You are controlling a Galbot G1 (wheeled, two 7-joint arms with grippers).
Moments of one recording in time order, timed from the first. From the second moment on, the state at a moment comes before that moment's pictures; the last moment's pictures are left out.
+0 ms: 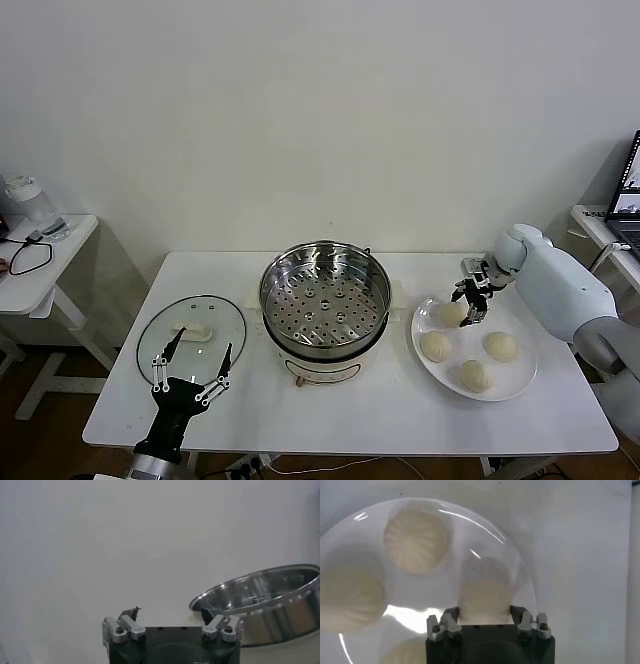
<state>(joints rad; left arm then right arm) 1.74 -1.23 -0.51 -2.15 0.13 -0.21 -0.10 0.02 0.97 -0.55 0.63 -0.31 0.17 -1.19</state>
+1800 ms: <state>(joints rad) 1.73 -1.21 -0.51 -2.16 0.12 -0.23 -0.11 0.34 1.35 -0.92 0.92 -0.45 0.74 -1.17</state>
